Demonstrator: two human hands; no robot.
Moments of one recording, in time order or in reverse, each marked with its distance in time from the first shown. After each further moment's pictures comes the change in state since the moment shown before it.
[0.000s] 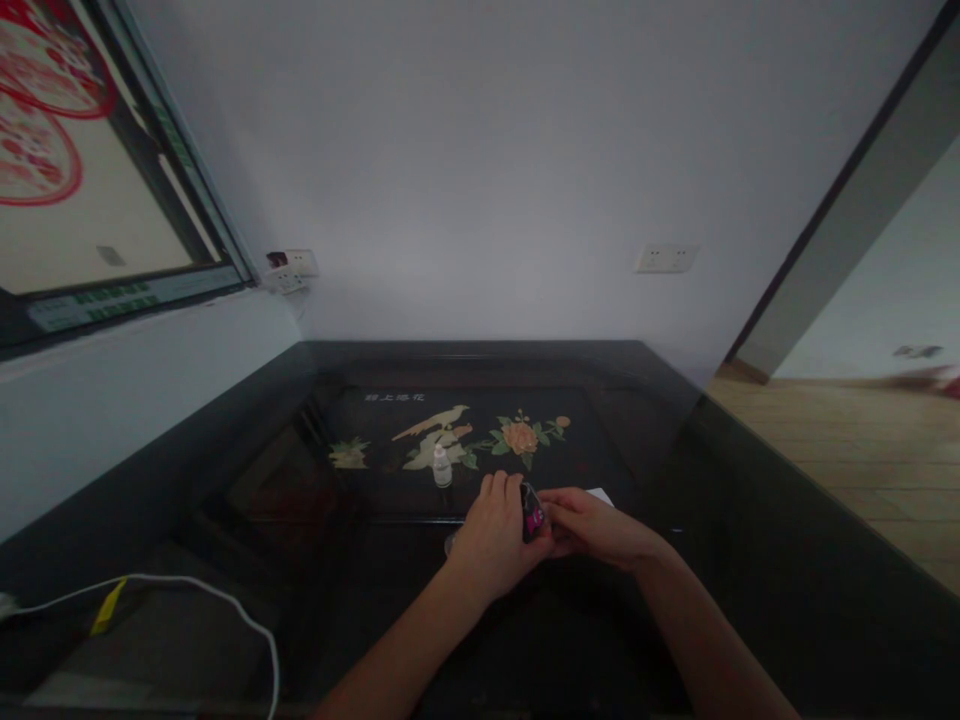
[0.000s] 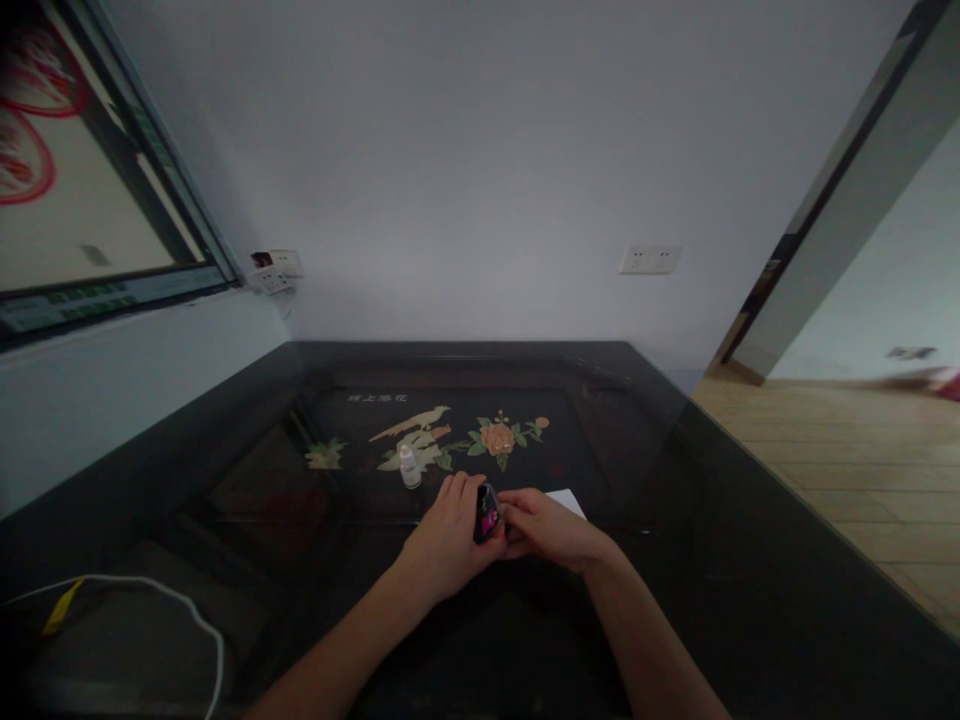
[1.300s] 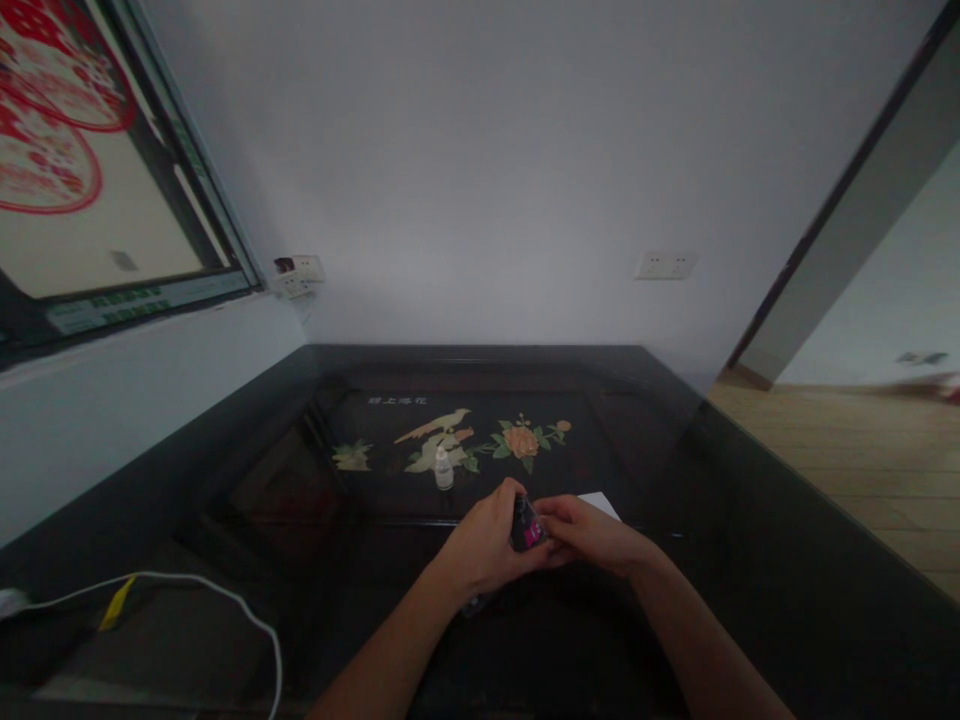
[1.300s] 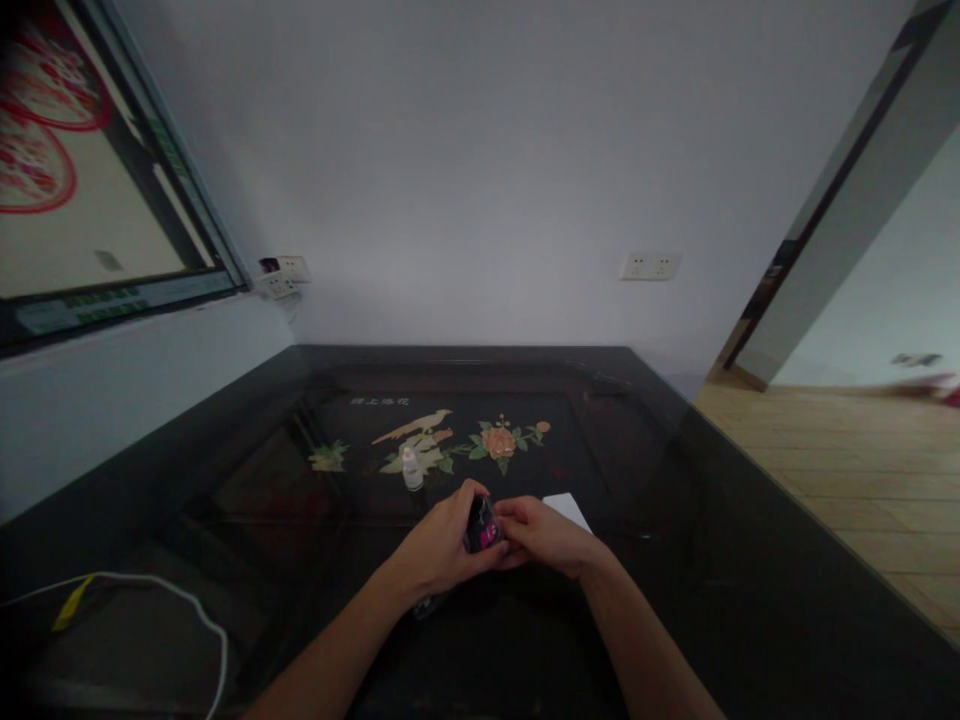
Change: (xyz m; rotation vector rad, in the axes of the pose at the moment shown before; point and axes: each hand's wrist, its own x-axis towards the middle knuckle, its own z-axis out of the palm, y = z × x) left_hand -0.007 -0.018 -0.008 -0.287 -0.117 0.018; right_hand 0.006 0.011 0.000 -0.061 -0.011 0.013
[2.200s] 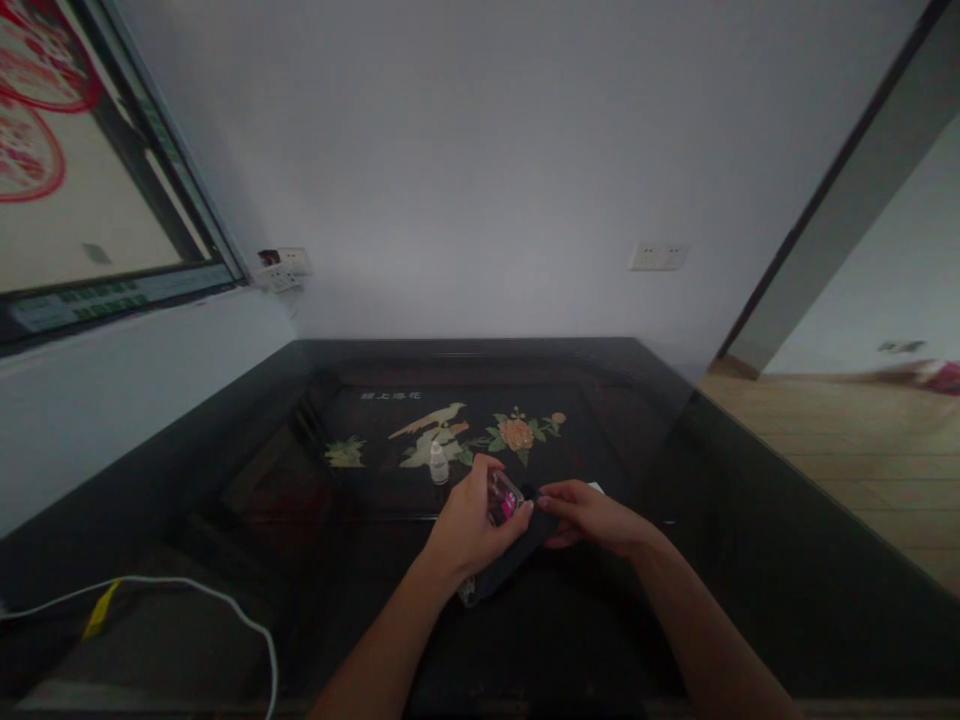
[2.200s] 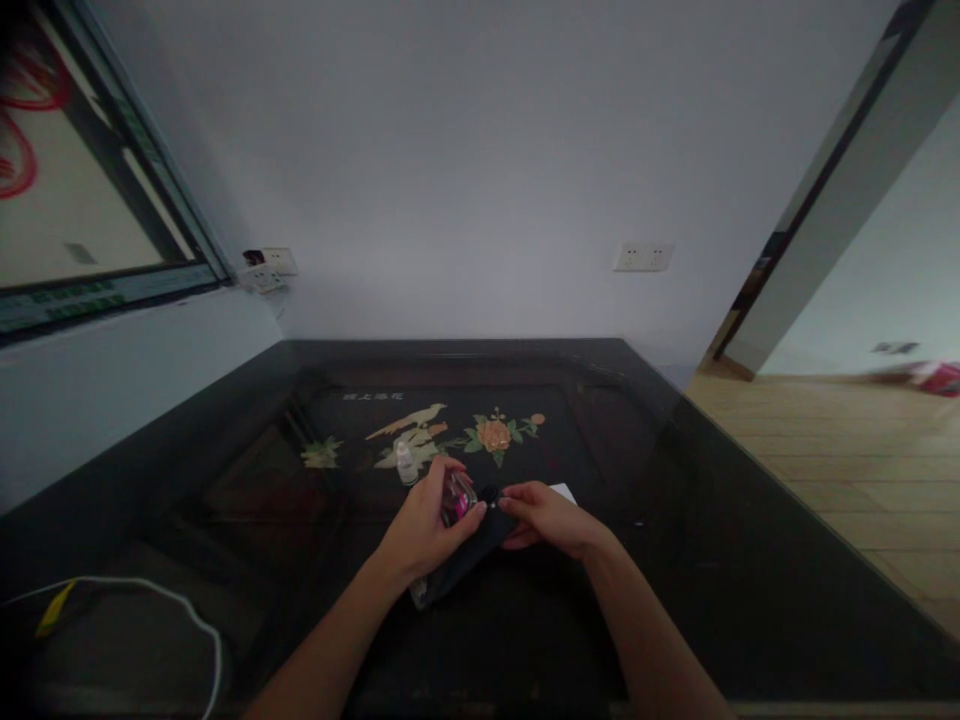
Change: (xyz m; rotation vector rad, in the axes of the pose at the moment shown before) left_hand -0.001 -0.002 -0.010 -0.169 0.226 0.002; right_hand -0.002 0.000 -0.016 0.046 0.081 0.036
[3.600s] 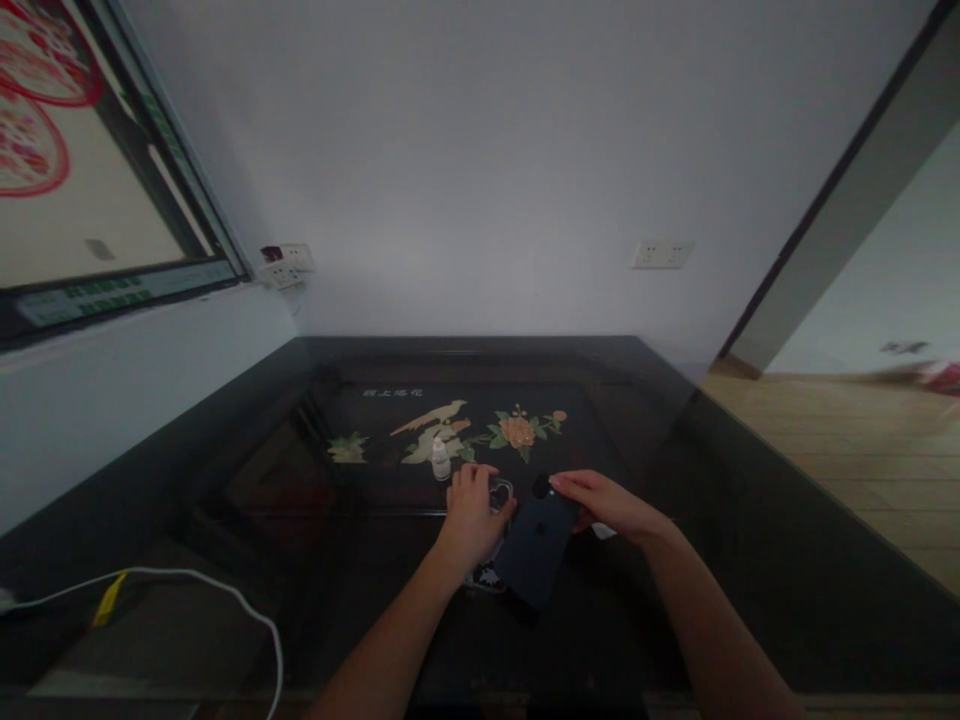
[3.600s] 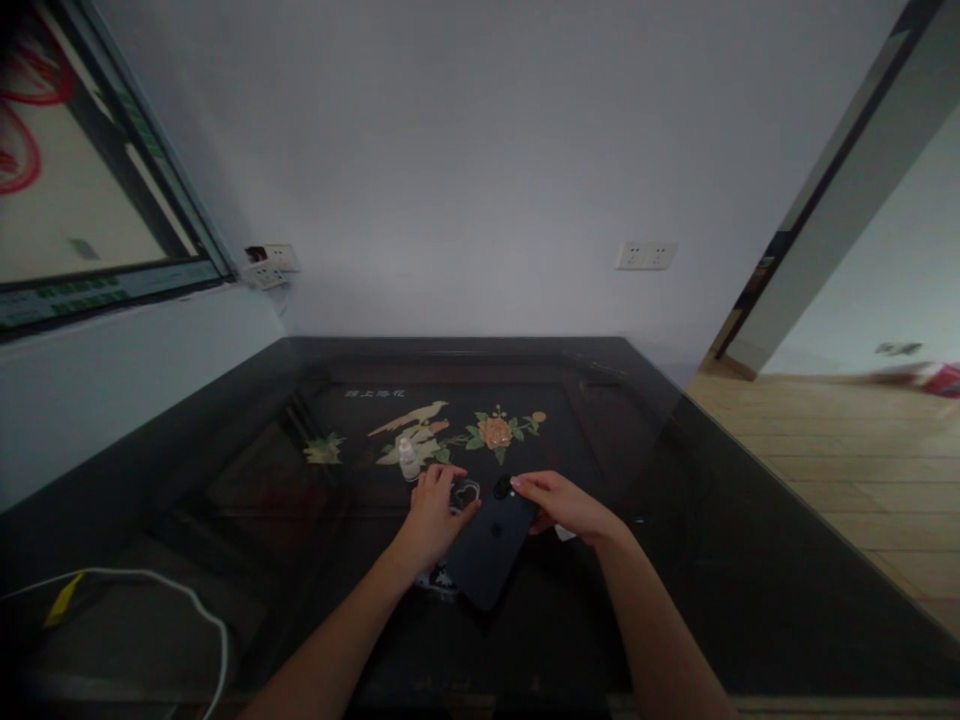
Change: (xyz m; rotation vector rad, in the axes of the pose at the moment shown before) left_hand 0.007 -0.053 0.035 0.302 0.081 -0.217; right_hand -0.004 -0.003 -0.020 -0.200 0.117 -0.034
